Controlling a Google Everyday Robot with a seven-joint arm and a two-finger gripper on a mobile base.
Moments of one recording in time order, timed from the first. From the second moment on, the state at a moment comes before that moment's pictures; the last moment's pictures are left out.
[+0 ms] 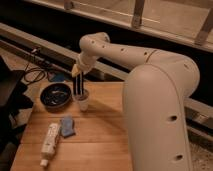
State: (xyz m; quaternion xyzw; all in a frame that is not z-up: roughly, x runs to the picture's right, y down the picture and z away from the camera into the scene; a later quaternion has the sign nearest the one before) arm -0.129 -0.088 0.812 -0.28 -0.05 0.57 0.77
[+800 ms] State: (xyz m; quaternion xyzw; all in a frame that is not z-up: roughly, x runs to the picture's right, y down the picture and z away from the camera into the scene) arm -0.125 -0.057 0.829 -0.28 -0.02 0.60 0.75
